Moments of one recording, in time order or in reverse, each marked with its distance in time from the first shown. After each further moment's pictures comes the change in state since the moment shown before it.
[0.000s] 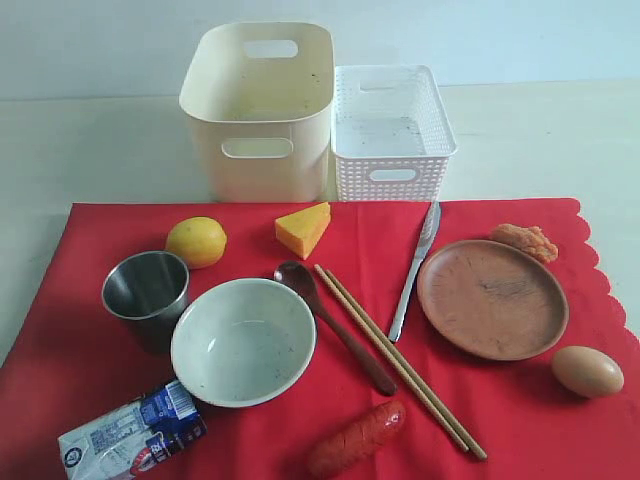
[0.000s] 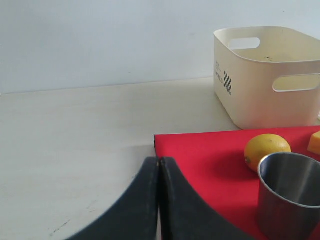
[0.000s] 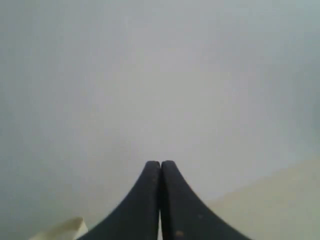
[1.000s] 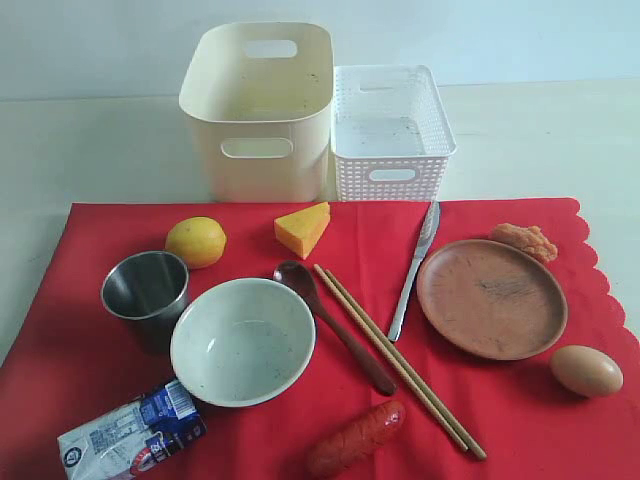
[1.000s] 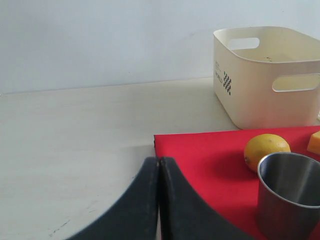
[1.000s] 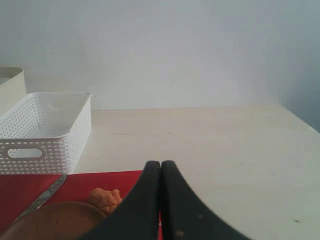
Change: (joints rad) left arm 0.000 0.000 0.000 0.000 0.000 0.000; right arm 0.000 -0.217 0.177 -0.154 0.306 -0.294
